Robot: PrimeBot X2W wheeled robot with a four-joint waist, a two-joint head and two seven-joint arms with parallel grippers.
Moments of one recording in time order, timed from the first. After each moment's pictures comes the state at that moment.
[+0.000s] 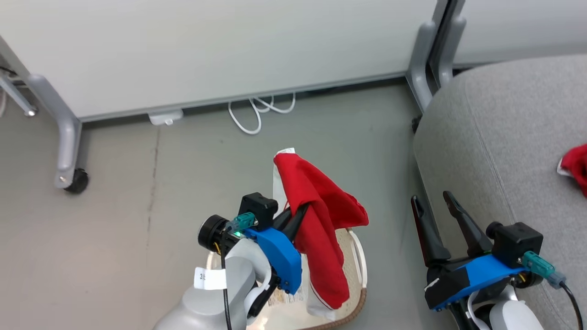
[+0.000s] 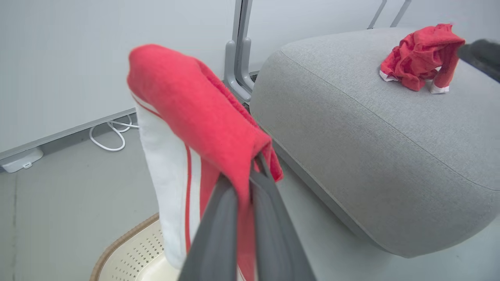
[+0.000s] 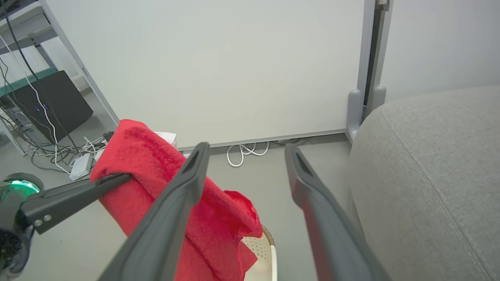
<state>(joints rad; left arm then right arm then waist) -0.66 0.05 -1.01 0.90 -0.81 -0.13 -0.26 -0.13 -0.05 0.08 0.14 0.25 0.13 -0.08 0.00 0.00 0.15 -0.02</state>
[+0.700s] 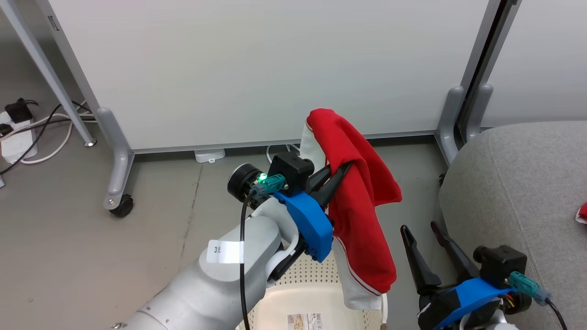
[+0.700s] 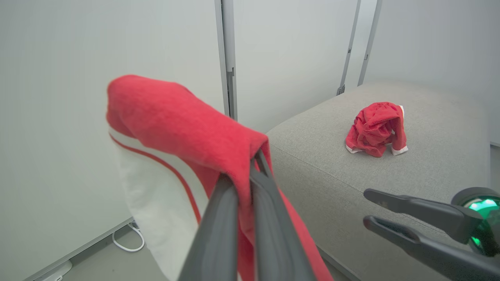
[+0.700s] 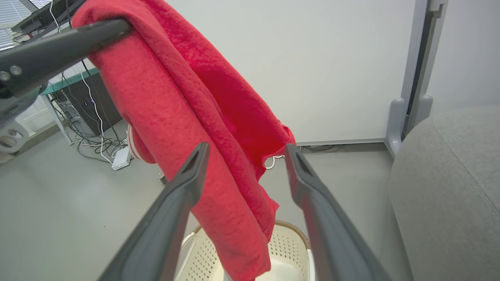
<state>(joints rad) -0.81 0.05 -1.11 0.76 -0.85 -0.13 -0.26 -0.06 -0.05 0.11 0.17 0.29 0.13 -0.06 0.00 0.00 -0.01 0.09</state>
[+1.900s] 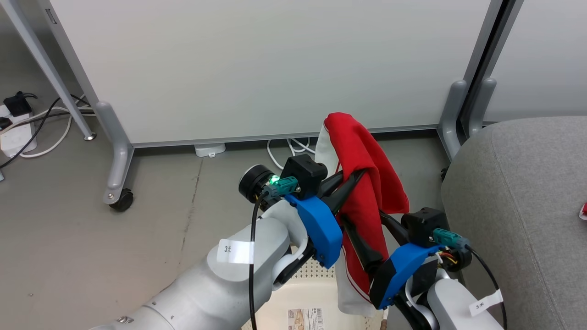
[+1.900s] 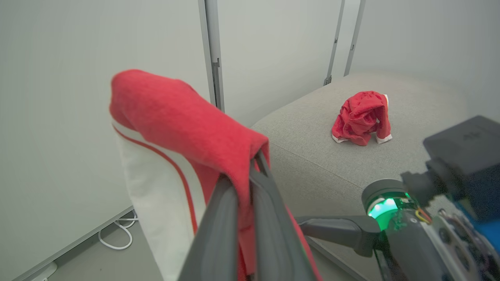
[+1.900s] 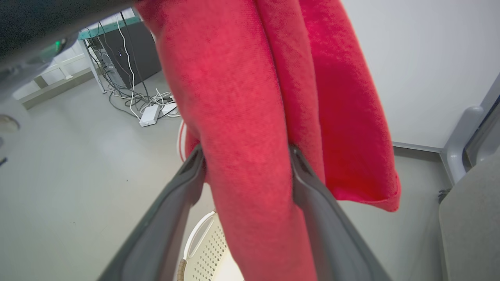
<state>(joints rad) -0.85 0.05 -1.22 0.75 -0.93 -0.13 -0.26 -0.33 -0.05 0.35 0.48 0.30 0.13 -0.05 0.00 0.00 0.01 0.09</state>
